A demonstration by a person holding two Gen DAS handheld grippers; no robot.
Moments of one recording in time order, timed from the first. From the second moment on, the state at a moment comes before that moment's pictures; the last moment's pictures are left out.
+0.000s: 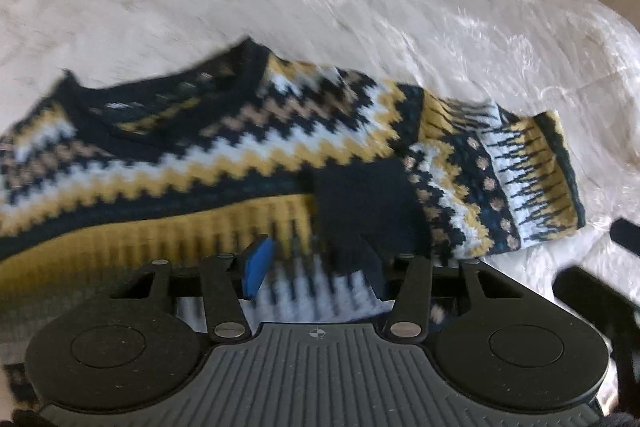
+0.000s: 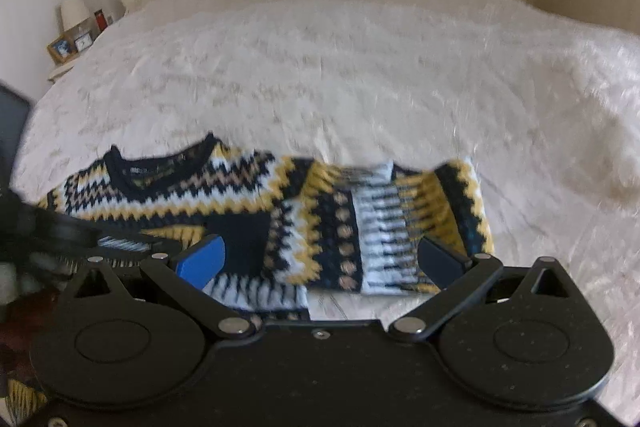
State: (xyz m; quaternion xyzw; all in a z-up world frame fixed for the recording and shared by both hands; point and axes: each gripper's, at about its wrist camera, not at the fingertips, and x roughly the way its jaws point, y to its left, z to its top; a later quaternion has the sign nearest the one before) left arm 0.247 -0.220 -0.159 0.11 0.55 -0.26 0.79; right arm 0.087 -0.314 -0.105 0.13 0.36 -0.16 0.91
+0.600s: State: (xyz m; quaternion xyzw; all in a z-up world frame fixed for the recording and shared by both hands) left arm 0.246 -0.213 -0.137 0.04 0.53 -0.30 0.79; right arm 0.076 -0.325 -0.126 0.19 0.40 -0.14 0.89
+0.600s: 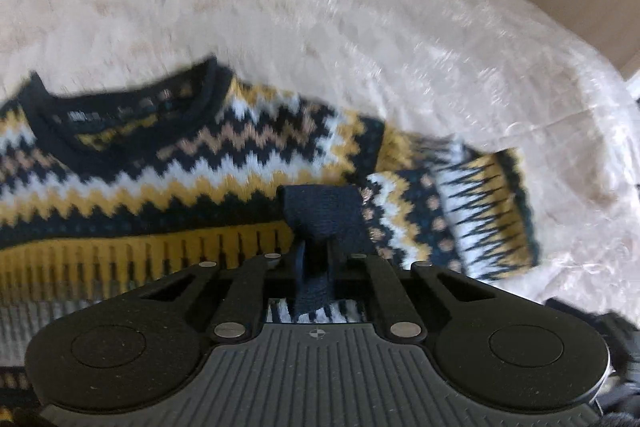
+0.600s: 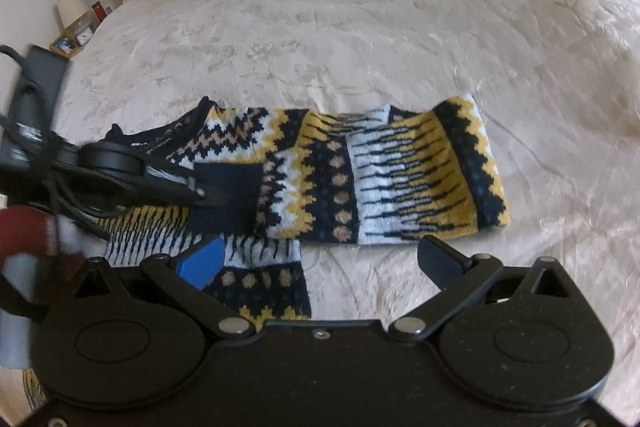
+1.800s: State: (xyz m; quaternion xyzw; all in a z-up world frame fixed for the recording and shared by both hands) left arm 0.300 0.065 -0.080 -0.04 0.52 -0.10 0.85; right arm 0.116 -0.280 -0.120 0.23 0.42 -0.18 0.86
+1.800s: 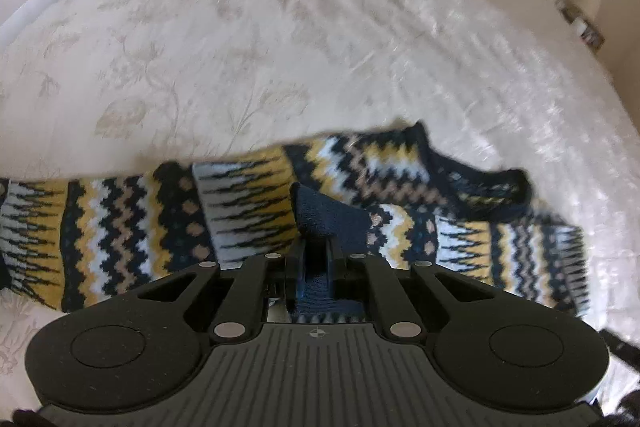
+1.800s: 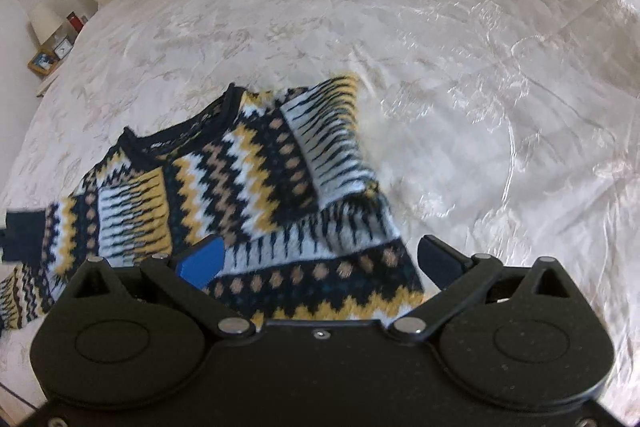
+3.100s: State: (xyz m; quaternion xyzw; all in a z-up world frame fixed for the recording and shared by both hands) left arm 0.312 0.066 -0.153 -0.04 0.55 -0.05 0.83; right arm 0.247 -0.376 -0.173 0.22 0.47 -0.15 0.84
